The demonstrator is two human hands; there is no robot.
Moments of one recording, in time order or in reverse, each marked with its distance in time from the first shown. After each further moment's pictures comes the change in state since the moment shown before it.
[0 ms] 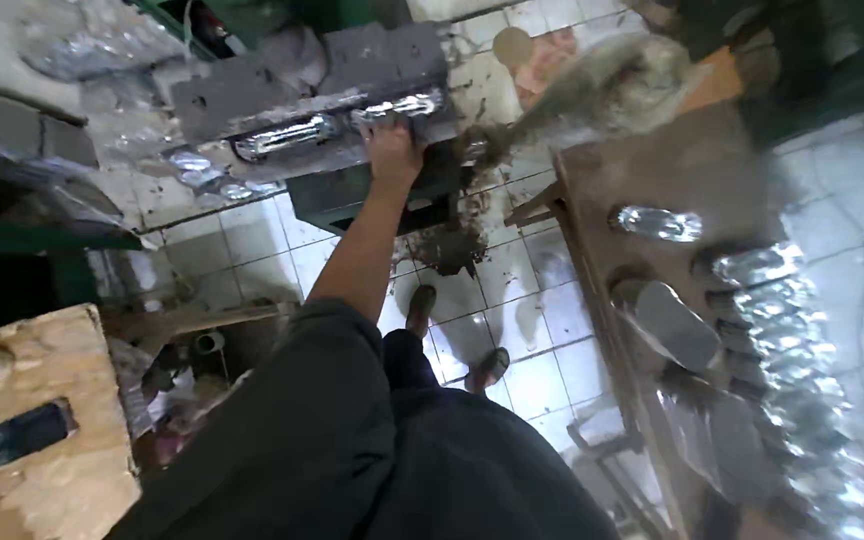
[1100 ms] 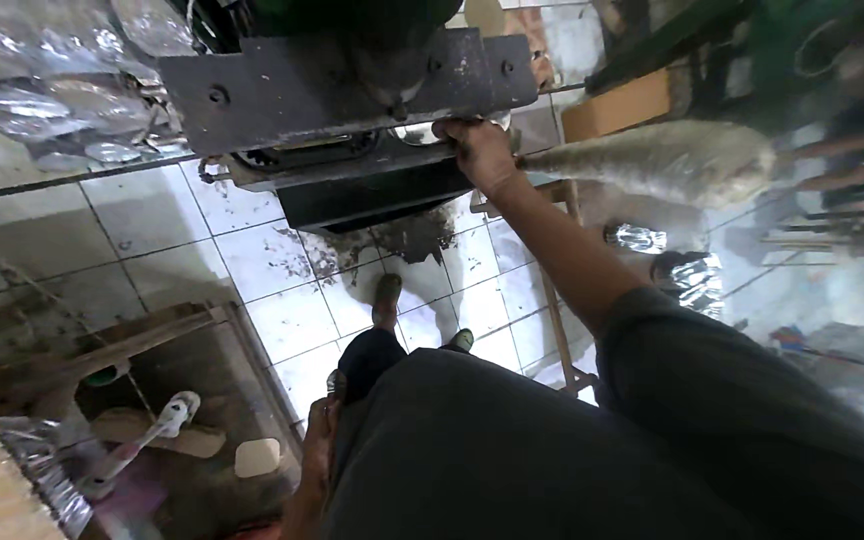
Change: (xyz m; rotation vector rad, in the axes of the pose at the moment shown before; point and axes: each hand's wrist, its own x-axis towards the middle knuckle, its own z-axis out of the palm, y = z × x) left_hand -0.437 -0.237 -0.003 -0.707 -0.459 -0.699; right_hand 0.155 -0.489 0.122 -0.746 0.618 -1.398
